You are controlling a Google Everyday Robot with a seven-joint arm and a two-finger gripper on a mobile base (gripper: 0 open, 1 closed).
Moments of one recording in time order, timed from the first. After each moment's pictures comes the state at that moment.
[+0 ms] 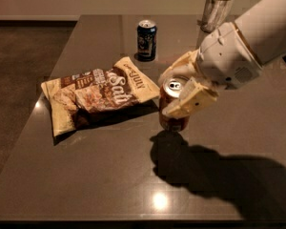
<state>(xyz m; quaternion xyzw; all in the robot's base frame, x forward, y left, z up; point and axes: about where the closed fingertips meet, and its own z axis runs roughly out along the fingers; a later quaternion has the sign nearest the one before) 0.421 -0.069 0.961 -0.68 0.64 0.21 0.30</state>
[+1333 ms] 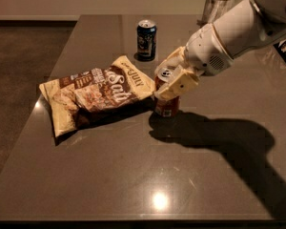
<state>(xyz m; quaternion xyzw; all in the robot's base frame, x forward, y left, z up) 0.507 -0.066 0.930 -0.63 0.67 0.23 0.31</state>
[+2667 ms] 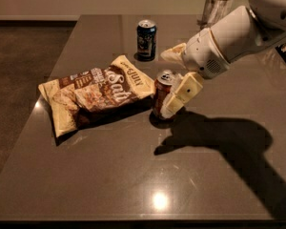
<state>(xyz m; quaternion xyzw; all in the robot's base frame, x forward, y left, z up) 0.510 -0.063 0.921 -0.63 0.67 0.23 0.31</state>
